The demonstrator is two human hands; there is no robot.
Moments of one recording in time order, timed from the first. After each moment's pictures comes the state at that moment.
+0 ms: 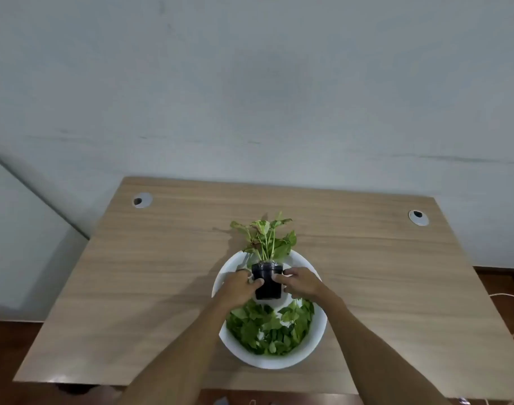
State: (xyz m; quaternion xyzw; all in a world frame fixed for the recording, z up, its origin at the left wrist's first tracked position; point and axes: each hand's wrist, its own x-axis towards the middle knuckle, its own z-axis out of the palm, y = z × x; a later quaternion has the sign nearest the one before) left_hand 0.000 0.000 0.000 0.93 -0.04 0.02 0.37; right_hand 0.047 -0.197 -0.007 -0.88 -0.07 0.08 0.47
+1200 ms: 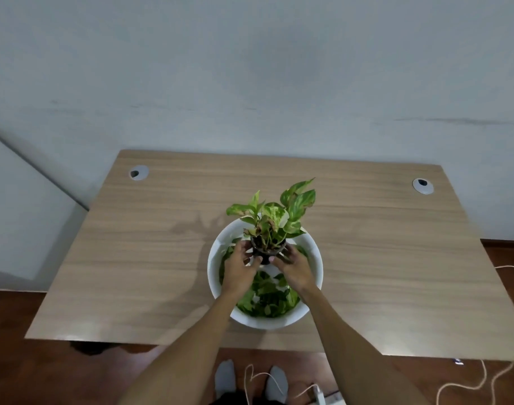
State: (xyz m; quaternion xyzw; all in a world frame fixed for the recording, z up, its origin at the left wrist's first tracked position) left_hand -0.137 -0.055 -0.251 0.79 0.09 0.05 0.60; right_hand -0.115 -0.210 -0.244 -0.76 0.02 0.08 0.64
